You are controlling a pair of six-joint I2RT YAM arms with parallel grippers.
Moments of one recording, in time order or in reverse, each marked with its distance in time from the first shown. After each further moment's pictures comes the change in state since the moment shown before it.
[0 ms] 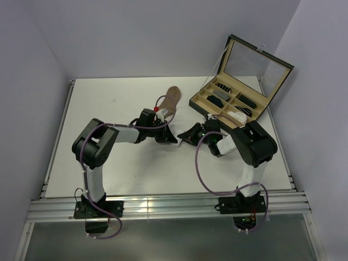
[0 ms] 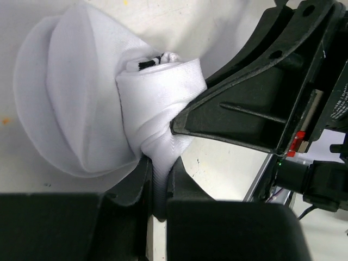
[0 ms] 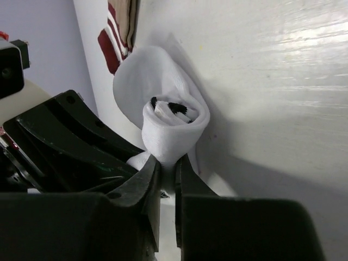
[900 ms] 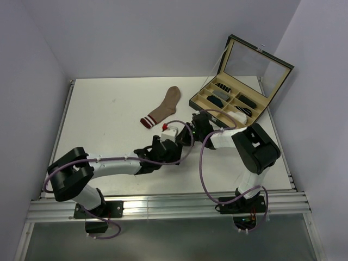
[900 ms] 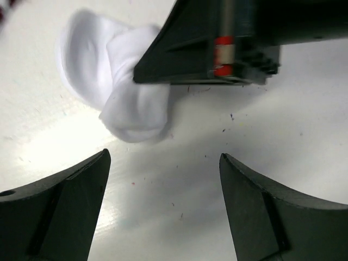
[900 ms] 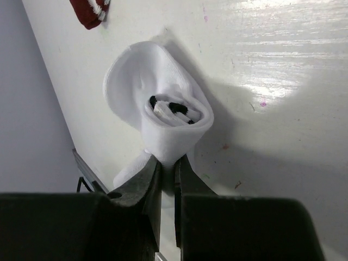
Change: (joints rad) left arm -0.484 -0.430 -0.208 -0.233 -1.038 0.080; right arm 0.114 -0.089 0.195 -0.509 0.024 -0.164
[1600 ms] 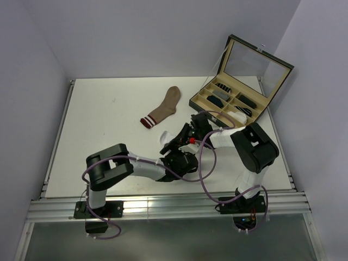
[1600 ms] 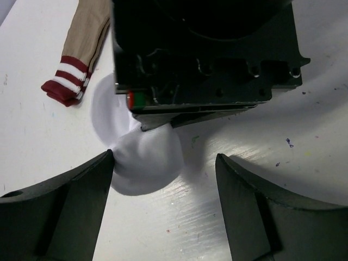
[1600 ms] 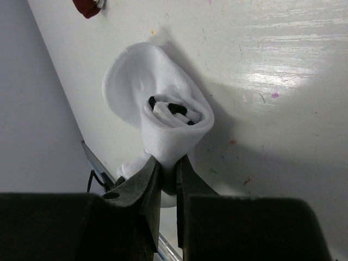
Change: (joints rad) left arm -0.195 0.350 0.154 0.148 -0.529 0.474; right arm 0.004 0.014 0.011 -0.012 -0.047 0.037
